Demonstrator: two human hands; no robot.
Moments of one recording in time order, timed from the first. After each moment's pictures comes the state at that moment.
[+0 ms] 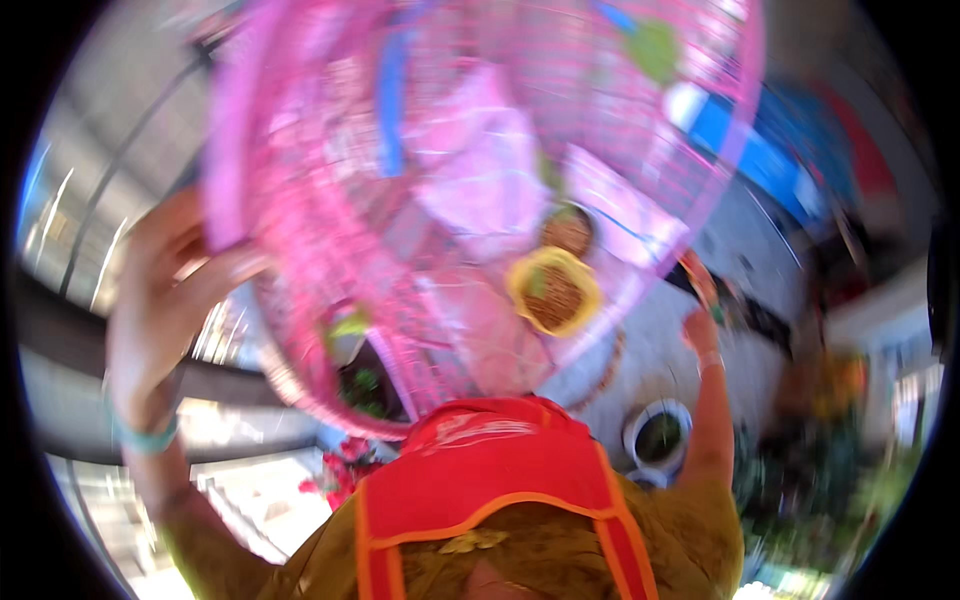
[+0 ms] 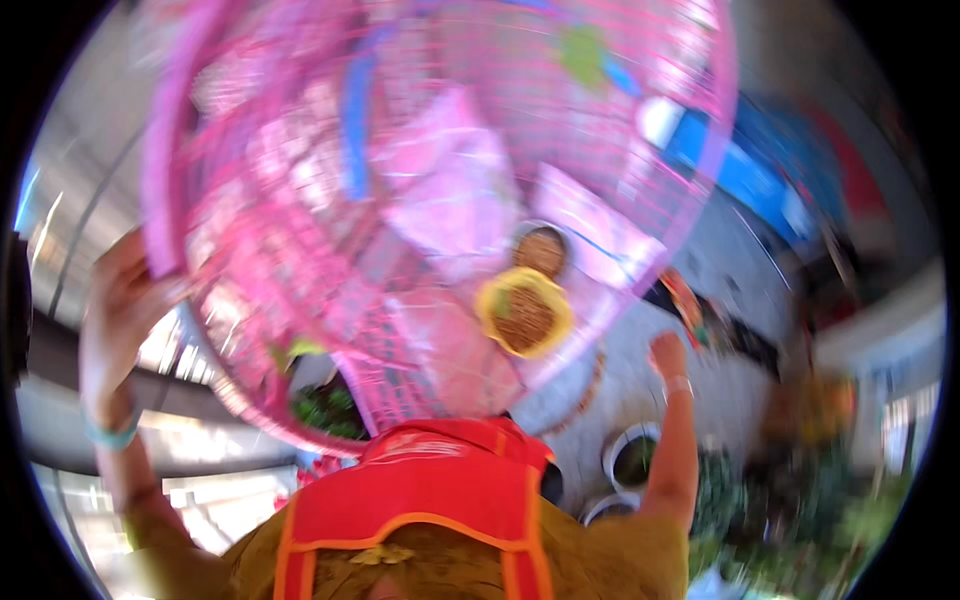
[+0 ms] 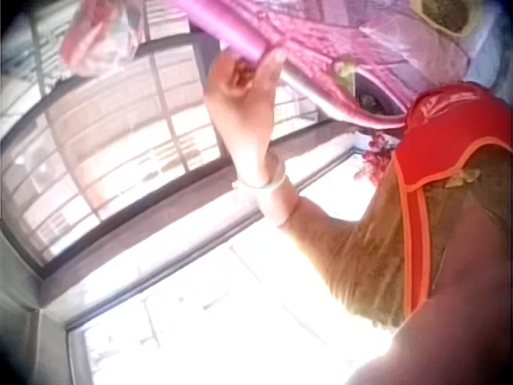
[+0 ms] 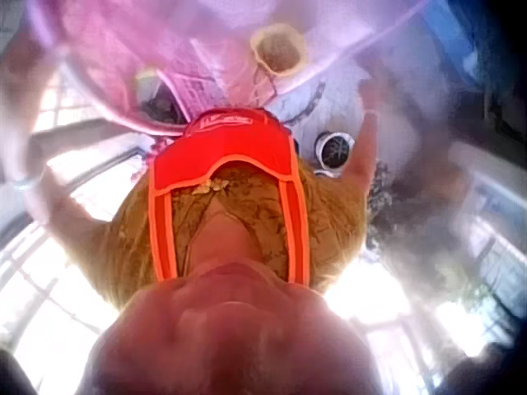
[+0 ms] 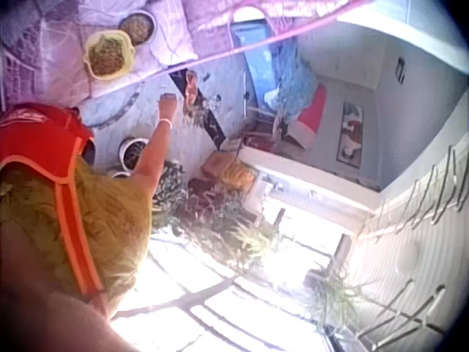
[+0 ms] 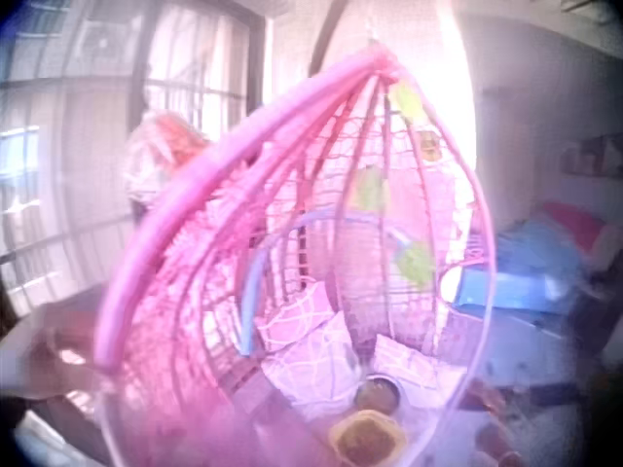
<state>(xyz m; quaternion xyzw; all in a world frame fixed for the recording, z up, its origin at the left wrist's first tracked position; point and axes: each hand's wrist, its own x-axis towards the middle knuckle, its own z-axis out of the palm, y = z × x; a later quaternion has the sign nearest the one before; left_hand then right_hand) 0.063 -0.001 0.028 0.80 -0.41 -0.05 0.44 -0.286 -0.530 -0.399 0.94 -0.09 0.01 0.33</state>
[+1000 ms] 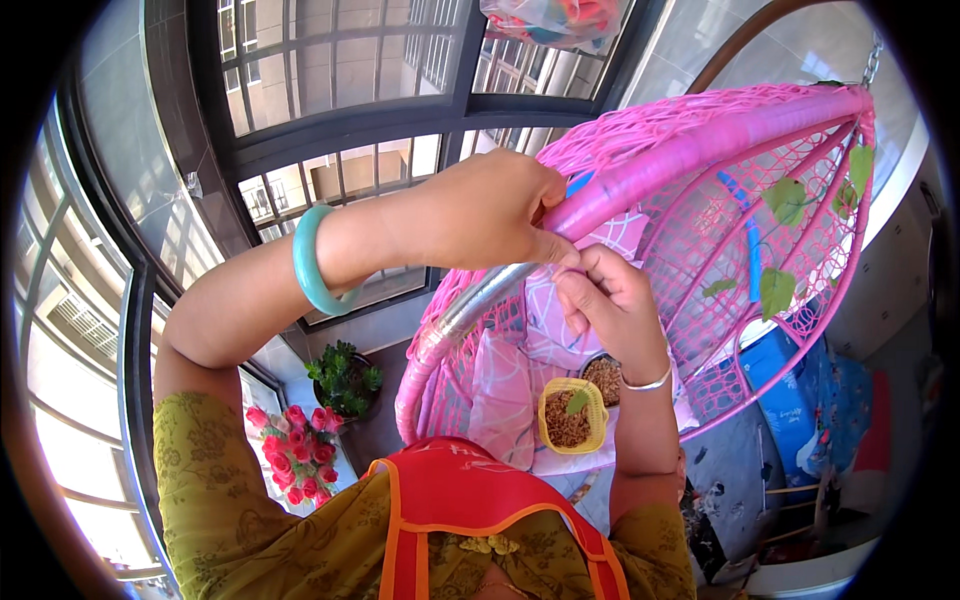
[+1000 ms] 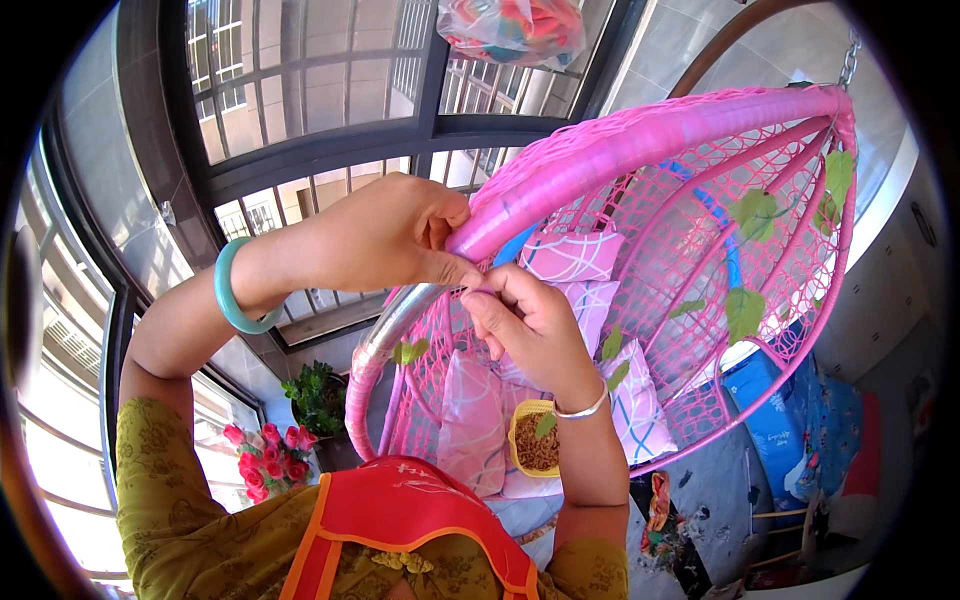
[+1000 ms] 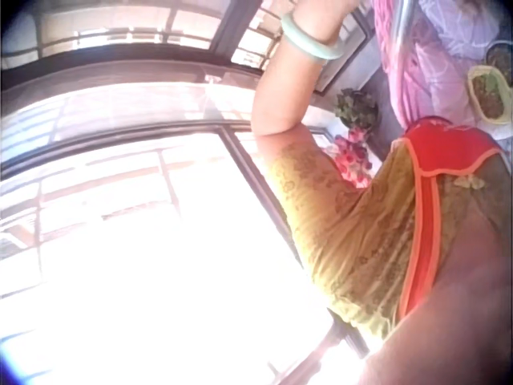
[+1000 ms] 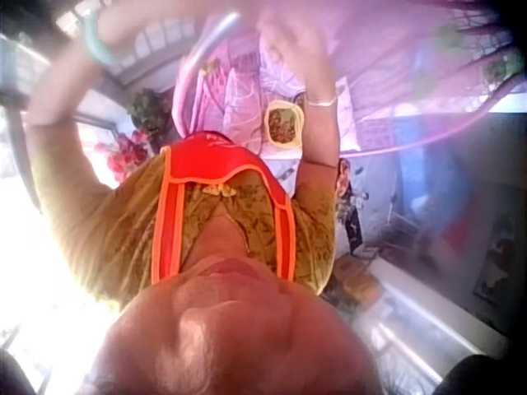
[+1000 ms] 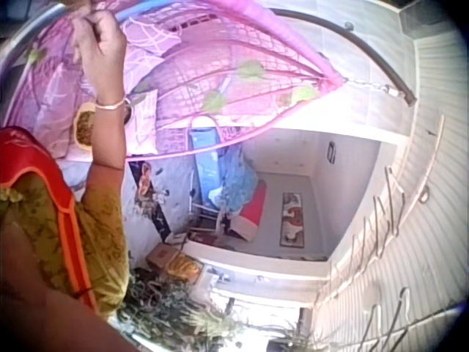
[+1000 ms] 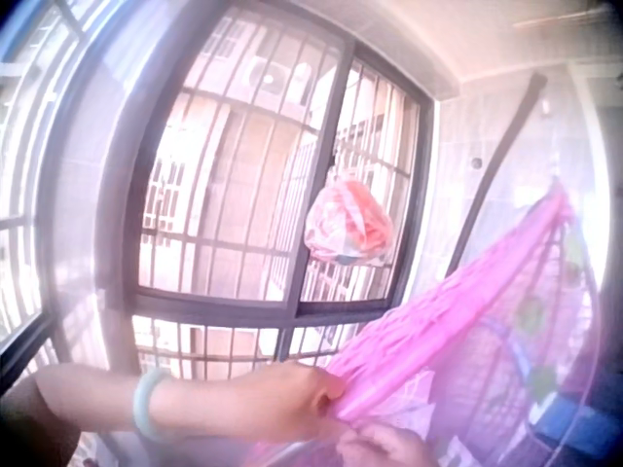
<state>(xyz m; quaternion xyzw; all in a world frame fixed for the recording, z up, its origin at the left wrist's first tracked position) 0.066 -0.005 0.033 0.82 -0.47 0.05 0.31 0.004 -0.194 -0.031 0.74 0.25 0.07 -0.62</state>
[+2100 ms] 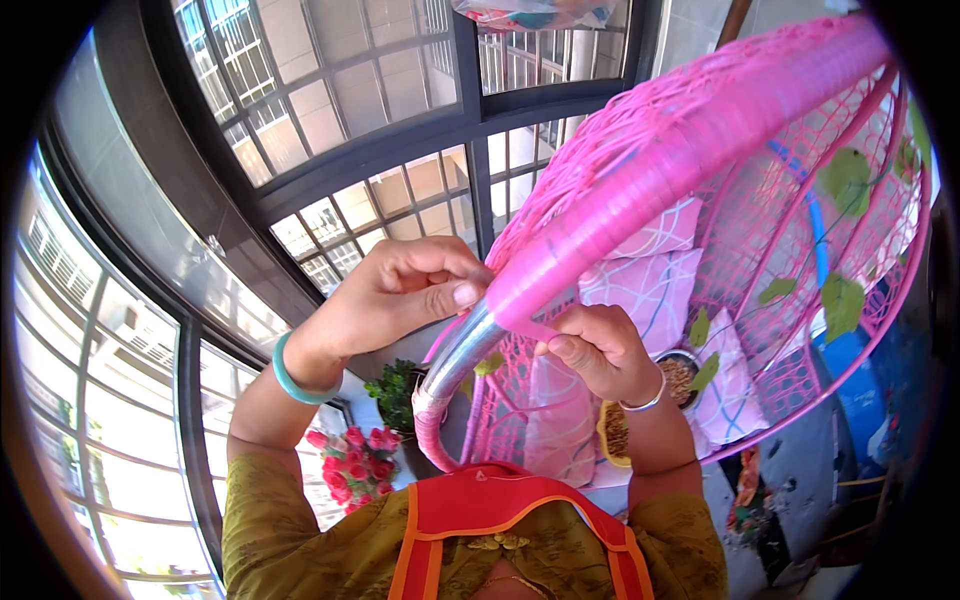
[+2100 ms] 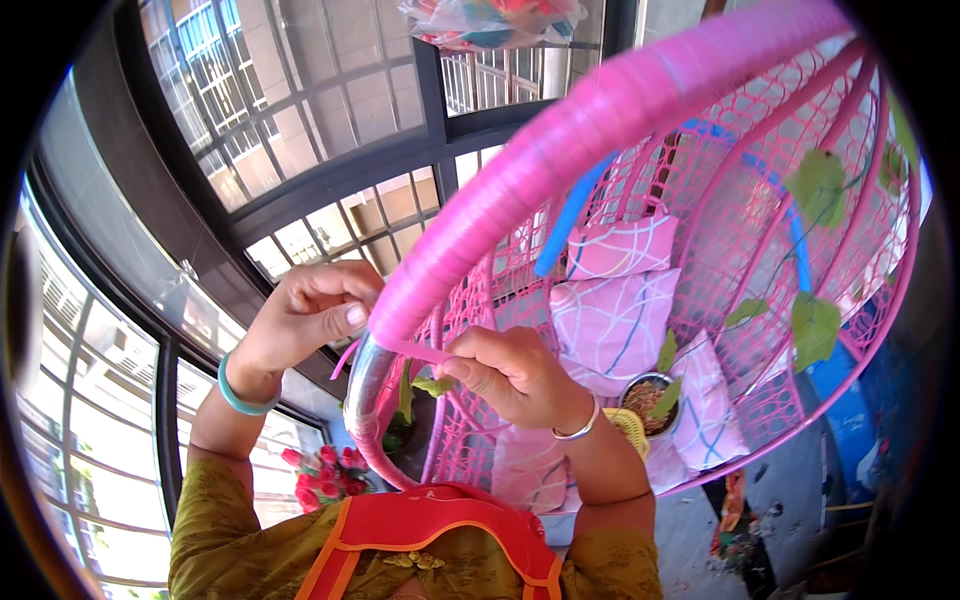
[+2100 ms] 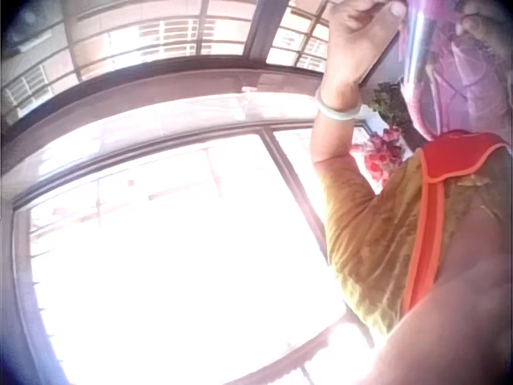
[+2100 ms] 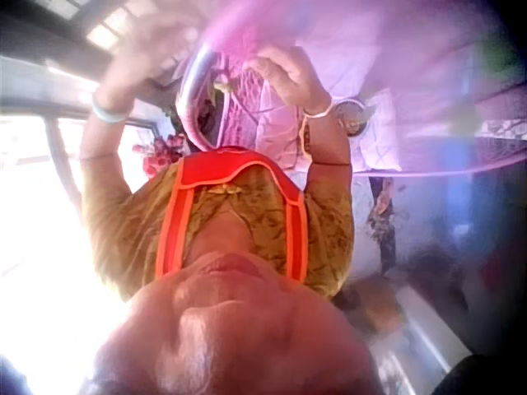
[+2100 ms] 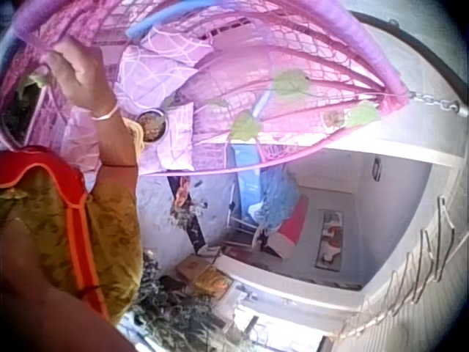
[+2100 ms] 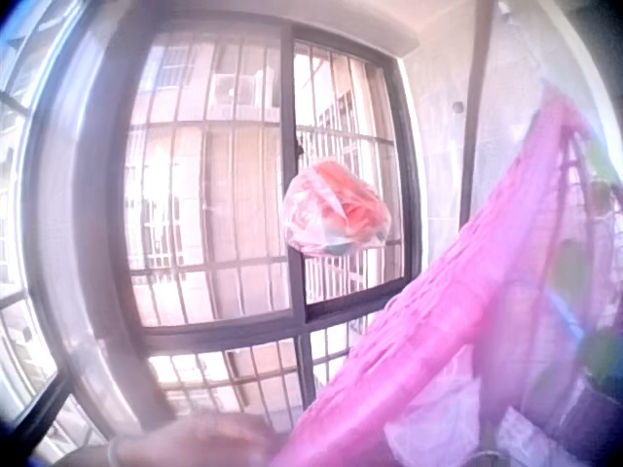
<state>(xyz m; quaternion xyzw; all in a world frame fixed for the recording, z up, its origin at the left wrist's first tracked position) 0.077 0.012 -0.012 0.65 -0.41 -0.14 0.62 0.044 -0.217 -0.072 0.69 0.42 0.16 -0.57</state>
